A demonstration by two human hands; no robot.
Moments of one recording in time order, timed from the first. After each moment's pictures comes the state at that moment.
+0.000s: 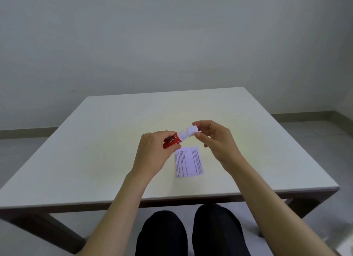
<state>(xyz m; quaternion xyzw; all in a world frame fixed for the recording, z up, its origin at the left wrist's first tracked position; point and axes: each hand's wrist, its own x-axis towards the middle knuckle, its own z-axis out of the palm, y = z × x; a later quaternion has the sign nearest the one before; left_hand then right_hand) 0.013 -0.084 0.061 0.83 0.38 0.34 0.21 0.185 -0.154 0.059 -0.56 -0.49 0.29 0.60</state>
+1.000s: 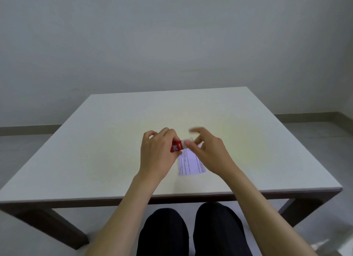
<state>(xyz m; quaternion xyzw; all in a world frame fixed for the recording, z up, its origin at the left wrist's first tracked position) 0.015 -0.089 0.049 0.86 0.39 0.33 0.02 0.161 -0.155 0.046 -0.67 -0.58 0.17 0.43</state>
